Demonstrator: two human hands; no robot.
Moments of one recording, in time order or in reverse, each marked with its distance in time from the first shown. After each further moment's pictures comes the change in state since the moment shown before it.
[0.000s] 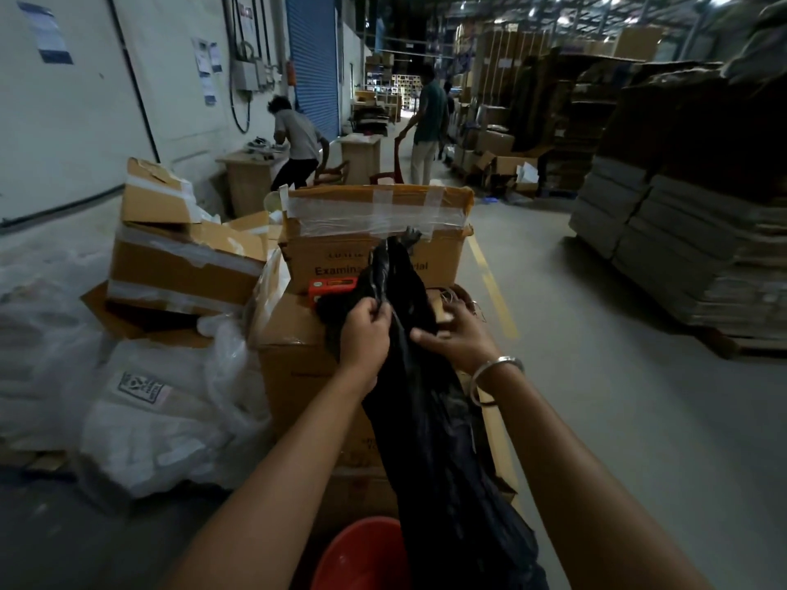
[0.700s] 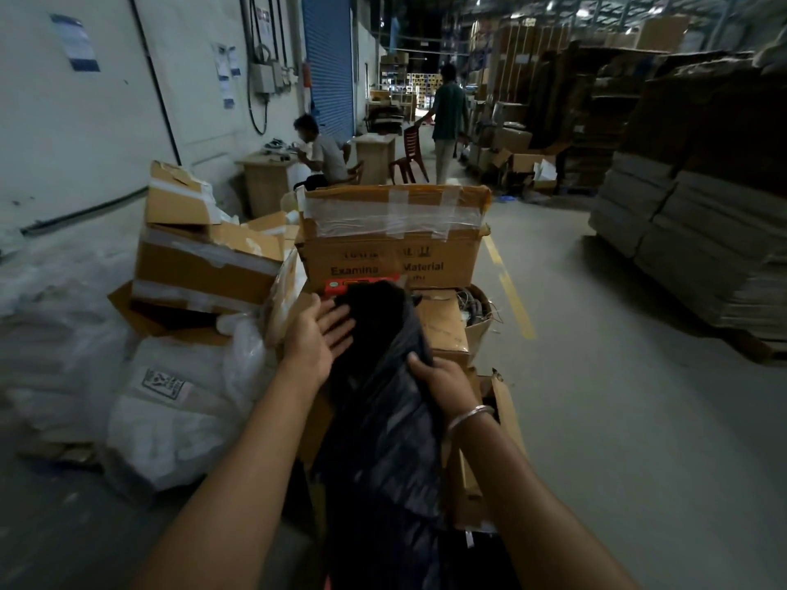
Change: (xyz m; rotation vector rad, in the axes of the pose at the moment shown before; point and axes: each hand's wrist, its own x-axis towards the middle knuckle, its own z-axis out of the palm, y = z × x) left_hand 0.018 0.002 -0.077 -0.551 0.079 -0.345; right_hand -0.043 0.006 0.059 0.428 -0.118 0.225
